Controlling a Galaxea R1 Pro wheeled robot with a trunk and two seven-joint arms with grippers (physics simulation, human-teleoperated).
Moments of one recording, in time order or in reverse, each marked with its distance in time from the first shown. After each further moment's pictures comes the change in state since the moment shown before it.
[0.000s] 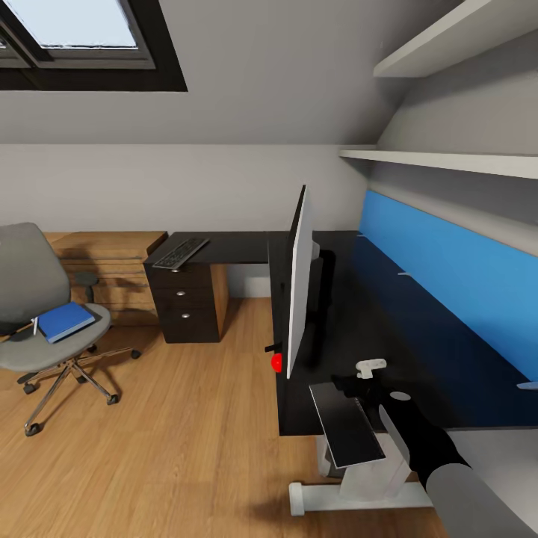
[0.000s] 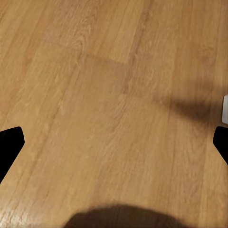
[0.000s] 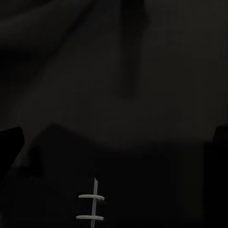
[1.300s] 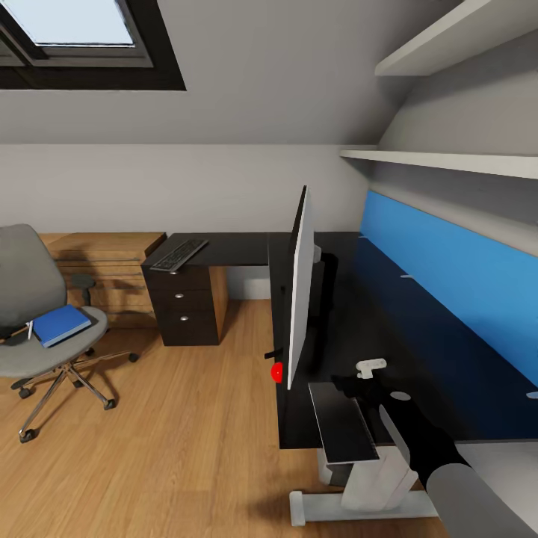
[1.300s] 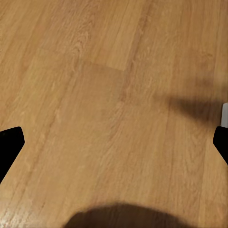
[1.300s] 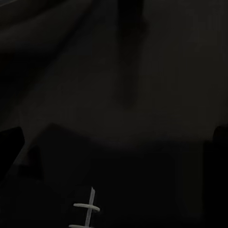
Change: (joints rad) left arm 0.000 0.000 0.000 0.000 0.000 0.000 0.000; right arm 0.000 -0.001 0.000 0.000 0.001 0.001 0.004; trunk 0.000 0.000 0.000
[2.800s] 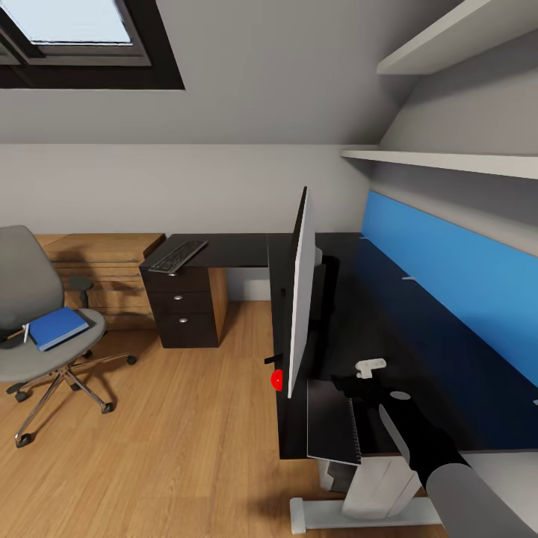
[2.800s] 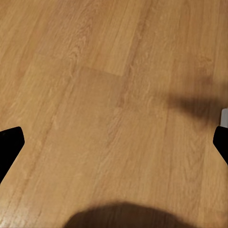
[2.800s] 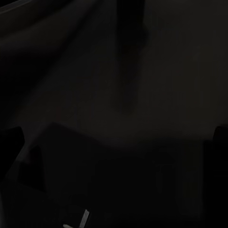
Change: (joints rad) left arm 0.000 0.000 0.000 0.000 0.000 0.000 -0.001; right arm 0.000 0.001 0.001 -0.004 -0.001 0.008 0.003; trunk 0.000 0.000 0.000
